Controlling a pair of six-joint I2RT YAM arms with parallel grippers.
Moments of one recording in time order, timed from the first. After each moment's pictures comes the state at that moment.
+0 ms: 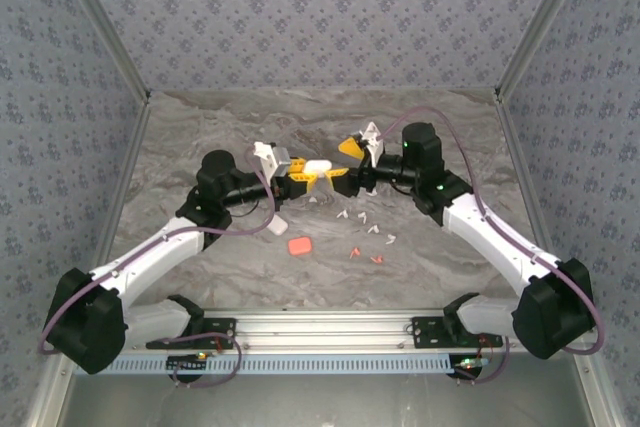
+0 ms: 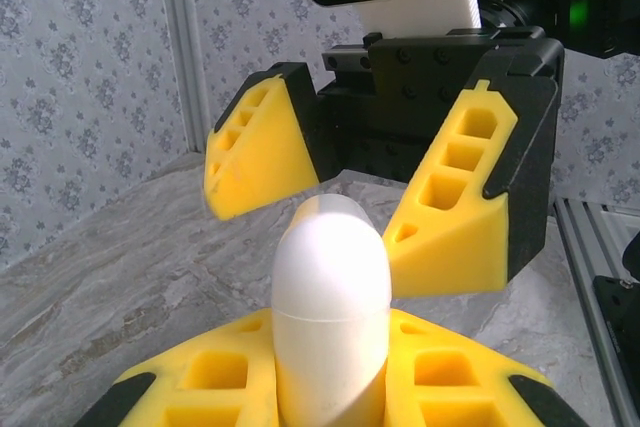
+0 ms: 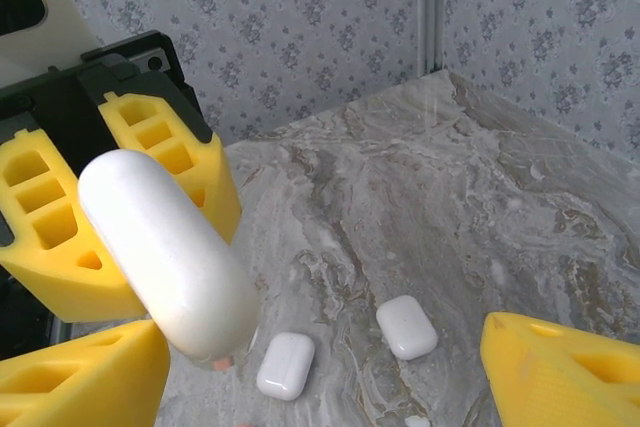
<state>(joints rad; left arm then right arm) -0.56 1.16 0.71 0.41 0.70 0.02 0.48 1.24 0.95 0.02 -0.68 -0.07</state>
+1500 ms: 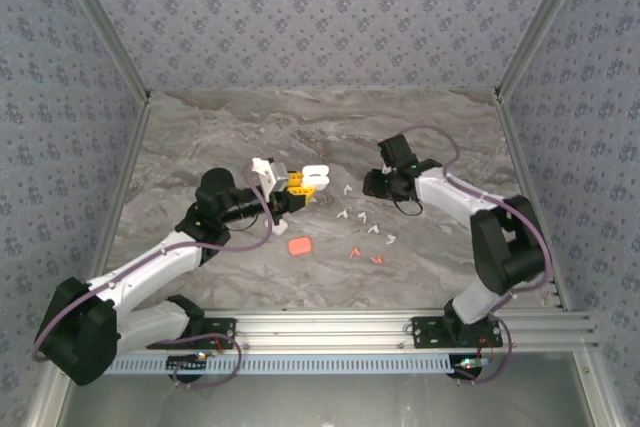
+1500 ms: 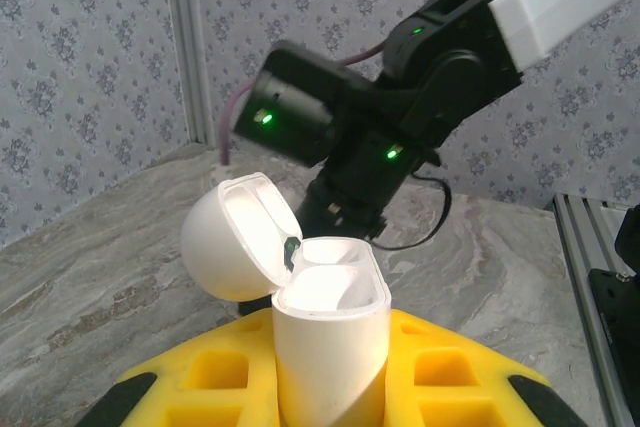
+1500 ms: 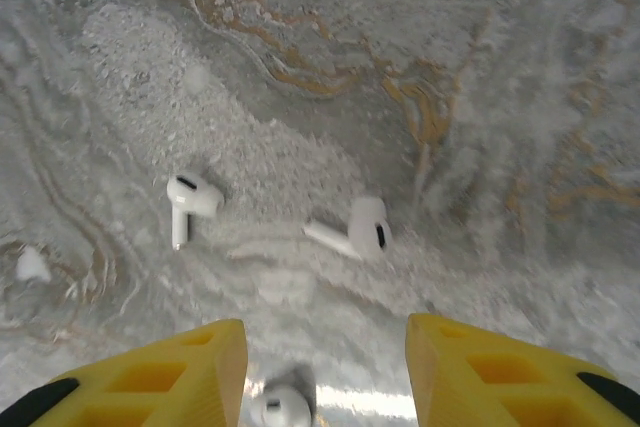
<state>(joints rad) -0.61 1.10 0.58 0.49 0.64 -0.01 0.43 1.65 1.05 -0.45 -0.03 0.51</state>
